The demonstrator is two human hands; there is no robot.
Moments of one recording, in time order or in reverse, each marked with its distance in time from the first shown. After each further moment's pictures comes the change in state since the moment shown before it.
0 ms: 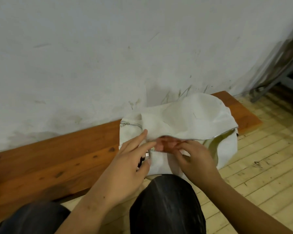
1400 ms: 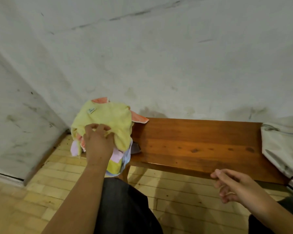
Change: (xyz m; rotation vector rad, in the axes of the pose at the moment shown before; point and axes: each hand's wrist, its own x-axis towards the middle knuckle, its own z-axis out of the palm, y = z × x) left_hand -0.301 -0.287 -0.198 0.420 0.987 -0.880; right_hand -0.042 -0.224 0.147 0.829 -0.876 0.502
